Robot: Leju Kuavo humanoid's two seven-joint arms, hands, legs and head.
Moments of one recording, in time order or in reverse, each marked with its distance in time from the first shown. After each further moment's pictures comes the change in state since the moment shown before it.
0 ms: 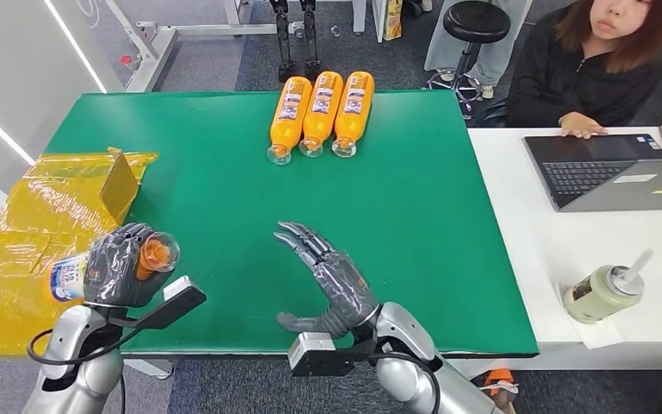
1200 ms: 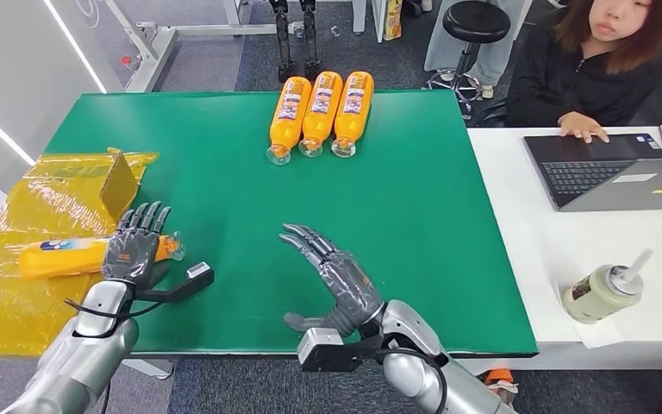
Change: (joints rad) left arm -0.362 0.022 -0.125 0.801 -0.315 0.269 0.162; right arm -0.016 -0.033 0.016 0.018 -0.055 0.015 -0.011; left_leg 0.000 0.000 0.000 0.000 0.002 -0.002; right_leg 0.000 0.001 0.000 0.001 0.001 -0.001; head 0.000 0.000
